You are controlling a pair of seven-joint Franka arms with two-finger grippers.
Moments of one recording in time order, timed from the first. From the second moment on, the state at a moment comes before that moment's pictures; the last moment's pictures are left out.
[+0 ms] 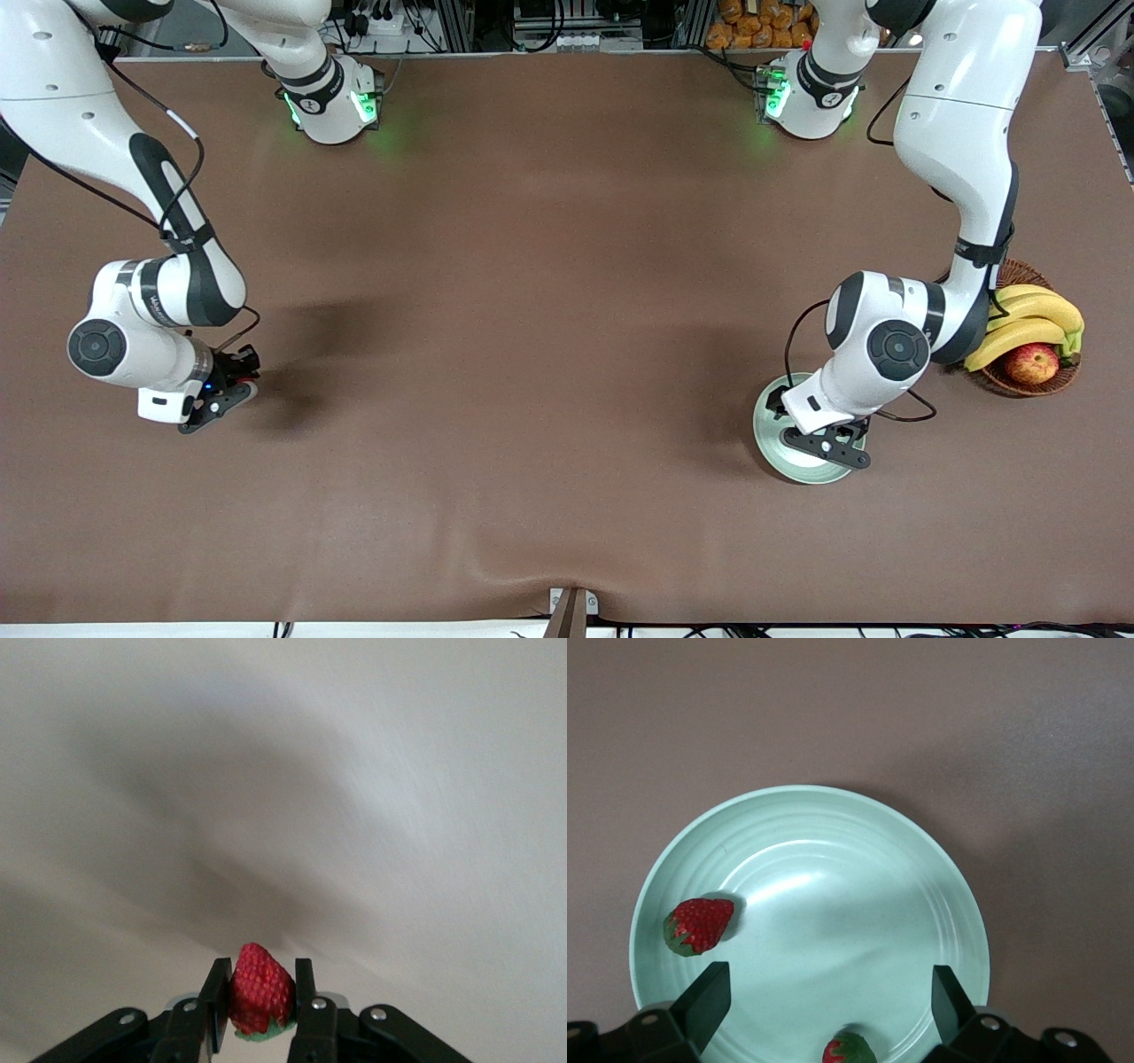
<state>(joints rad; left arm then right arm) -0.17 0.68 -0.05 -1.63 0.11 2.40 0.10 -0.28 0.58 0.24 -1.82 -0.21 2.28 -0.56</state>
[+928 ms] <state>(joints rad) -0.16 0.67 -0.05 -1.62 0.11 2.40 0.10 -0.10 0.58 0.45 -1.83 -0.08 2.55 -0.56</state>
